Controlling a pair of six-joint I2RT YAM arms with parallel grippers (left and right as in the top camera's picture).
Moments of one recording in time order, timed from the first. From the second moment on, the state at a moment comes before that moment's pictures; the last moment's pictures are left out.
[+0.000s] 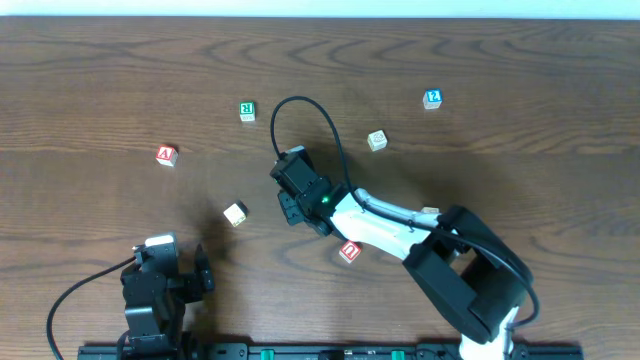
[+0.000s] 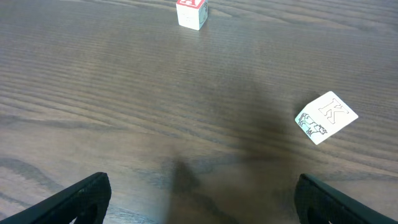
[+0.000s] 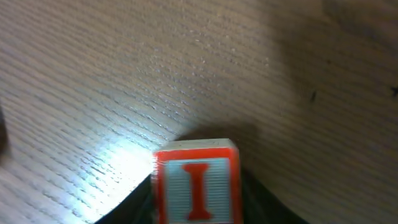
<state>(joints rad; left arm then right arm) 0.07 0.01 0.17 -0.79 -0.09 -0.04 0.84 1.97 1.13 -0.22 0.13 0.41</state>
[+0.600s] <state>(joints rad) 0.07 0.01 0.17 -0.79 -0.09 -0.04 0.84 1.97 1.26 -0.34 0.15 0.40</state>
